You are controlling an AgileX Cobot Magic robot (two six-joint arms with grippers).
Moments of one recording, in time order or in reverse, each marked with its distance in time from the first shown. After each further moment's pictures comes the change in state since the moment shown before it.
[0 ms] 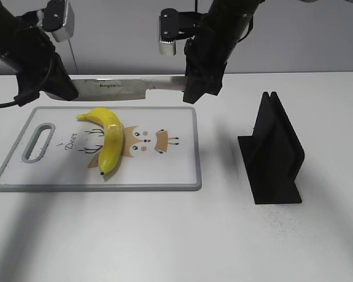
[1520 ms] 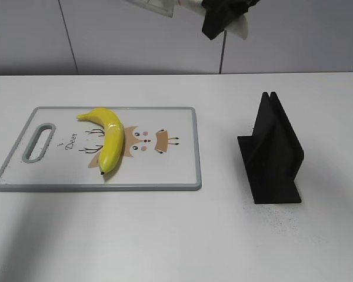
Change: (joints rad) left arm 0.002 -0.420 0.008 0.398 0.208 -1.433; right arm 0.000 -0.270 0.001 -0.123 0.037 0.760
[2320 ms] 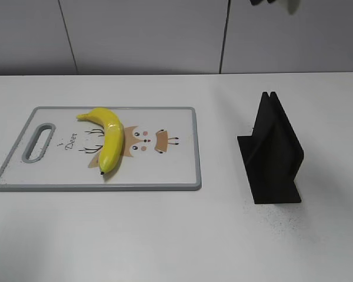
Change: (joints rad) left arm 0.000 -0.488 0.467 0.039 0.015 -0.070; right arm 0.000 -0.314 0.229 -0.067 0.004 0.487
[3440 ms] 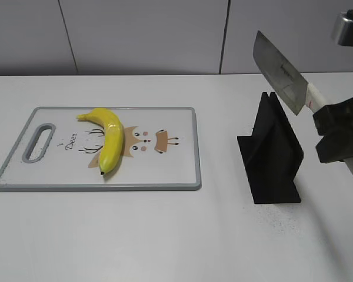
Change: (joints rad) left arm 0.000 -0.980 0.453 0.009 -0.053 0.000; right arm 0.000 -0.490 0.906 -0.040 -0.301 0.261
